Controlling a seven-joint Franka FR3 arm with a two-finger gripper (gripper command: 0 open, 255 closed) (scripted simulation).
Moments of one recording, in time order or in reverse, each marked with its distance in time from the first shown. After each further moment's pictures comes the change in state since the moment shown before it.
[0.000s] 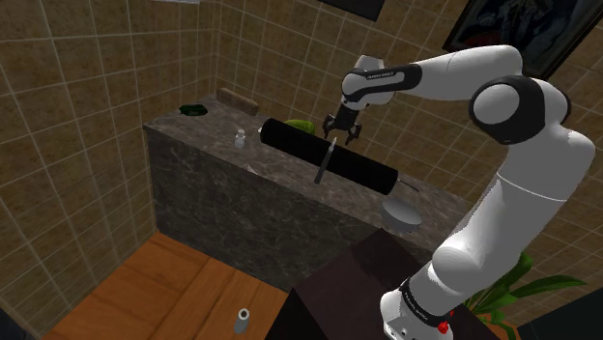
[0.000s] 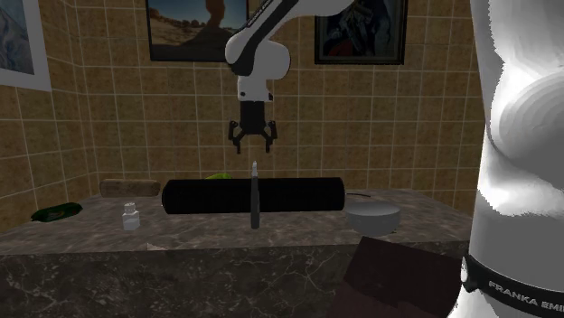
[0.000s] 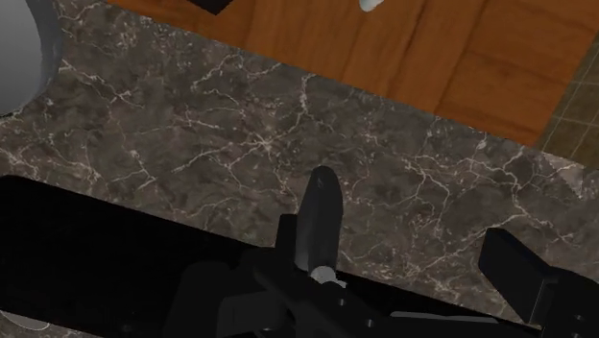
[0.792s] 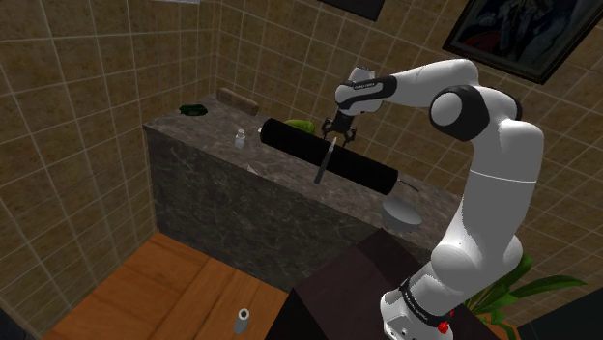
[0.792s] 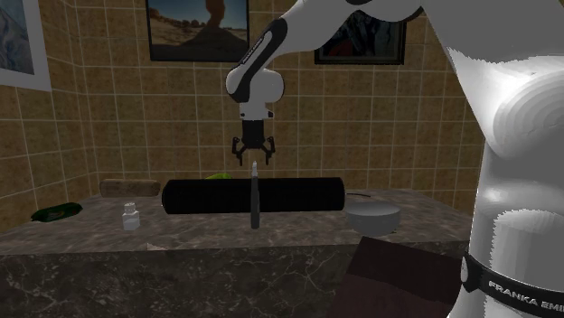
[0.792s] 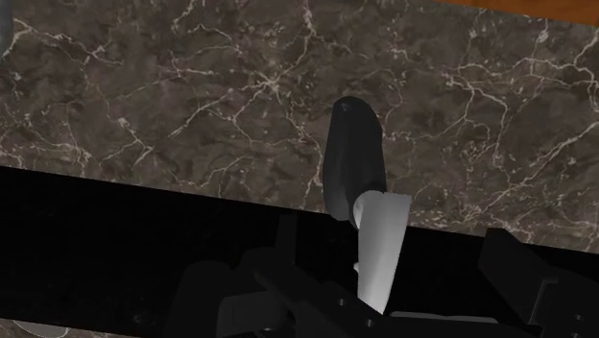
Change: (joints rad) arm -0.042 0.253 -0.044 0.218 0.014 0.059 0.083
